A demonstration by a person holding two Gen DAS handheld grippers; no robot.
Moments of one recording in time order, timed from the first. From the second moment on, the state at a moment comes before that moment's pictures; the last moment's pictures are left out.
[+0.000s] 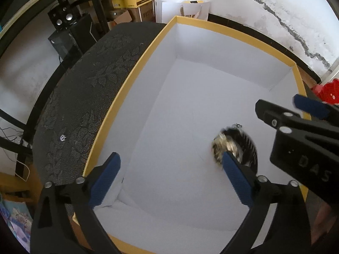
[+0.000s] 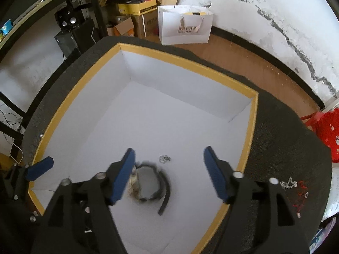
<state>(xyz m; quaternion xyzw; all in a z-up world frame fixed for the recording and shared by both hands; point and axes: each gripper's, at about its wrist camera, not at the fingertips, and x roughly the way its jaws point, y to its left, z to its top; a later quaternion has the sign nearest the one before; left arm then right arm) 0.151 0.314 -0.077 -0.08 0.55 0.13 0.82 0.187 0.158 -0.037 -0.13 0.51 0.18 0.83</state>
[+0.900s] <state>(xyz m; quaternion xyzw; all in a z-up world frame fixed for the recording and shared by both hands) 0.064 0.217 0.061 -0.03 0.47 0.09 0.88 0.056 -0.033 0.127 -0.06 0.41 0.12 0.90</state>
